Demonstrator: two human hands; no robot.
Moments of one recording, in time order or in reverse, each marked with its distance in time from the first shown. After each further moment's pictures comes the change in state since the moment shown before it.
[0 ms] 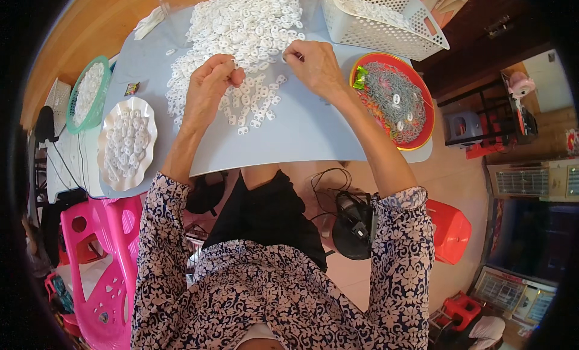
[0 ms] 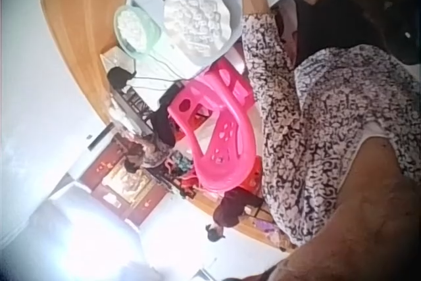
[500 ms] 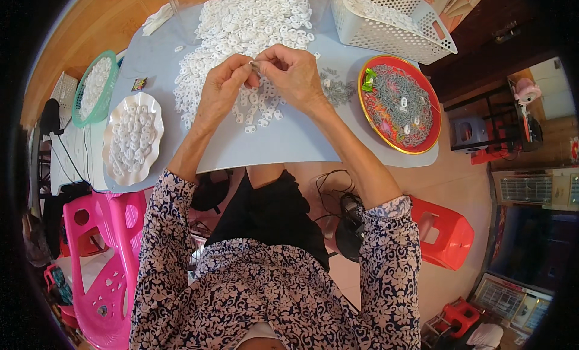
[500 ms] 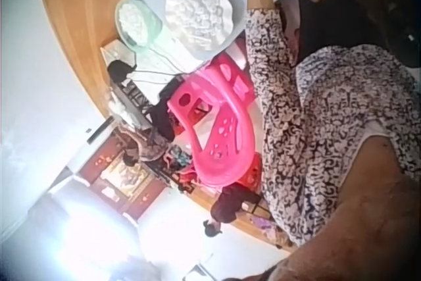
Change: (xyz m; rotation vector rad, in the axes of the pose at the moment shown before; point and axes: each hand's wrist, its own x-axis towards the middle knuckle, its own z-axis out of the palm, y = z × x) left_hand -0.002 -0.002 0.003 0.335 -0.120 0.129; right_hand -0.009 -0.038 0.037 0.585 0.004 0.044
